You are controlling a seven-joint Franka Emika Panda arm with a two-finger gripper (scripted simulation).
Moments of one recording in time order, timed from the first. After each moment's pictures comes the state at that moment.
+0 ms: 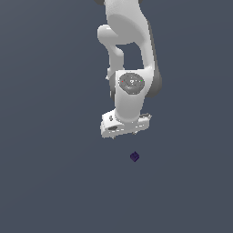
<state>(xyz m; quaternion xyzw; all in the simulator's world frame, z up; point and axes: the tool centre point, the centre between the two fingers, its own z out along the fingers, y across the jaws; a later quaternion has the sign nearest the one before) 0.033 0.034 0.134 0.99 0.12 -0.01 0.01</state>
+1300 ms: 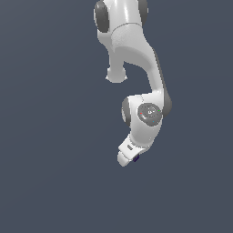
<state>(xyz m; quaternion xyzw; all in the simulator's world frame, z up) 0.092 0.091 0.072 0.94 0.35 0.00 0.00</state>
